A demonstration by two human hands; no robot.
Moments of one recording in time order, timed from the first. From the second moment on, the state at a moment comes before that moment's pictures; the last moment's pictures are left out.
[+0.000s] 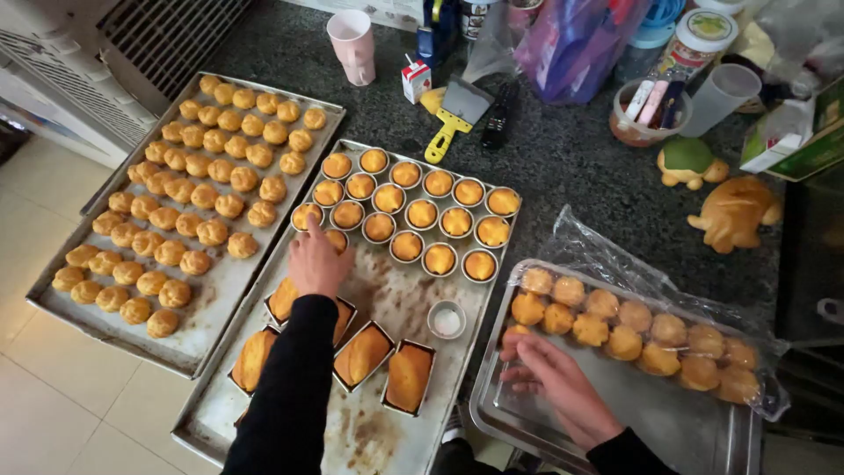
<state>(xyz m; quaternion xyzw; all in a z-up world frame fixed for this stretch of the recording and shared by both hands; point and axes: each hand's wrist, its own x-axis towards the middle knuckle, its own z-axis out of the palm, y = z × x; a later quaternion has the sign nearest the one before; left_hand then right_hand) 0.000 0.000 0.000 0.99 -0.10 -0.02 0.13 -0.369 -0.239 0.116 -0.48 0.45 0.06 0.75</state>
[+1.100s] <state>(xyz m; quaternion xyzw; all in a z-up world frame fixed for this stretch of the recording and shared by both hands) -0.323 -0.110 0.115 0.72 -0.33 -0.17 0.59 -0.435 -0.281 0.098 -0.51 0.34 -0.02 0.79</state>
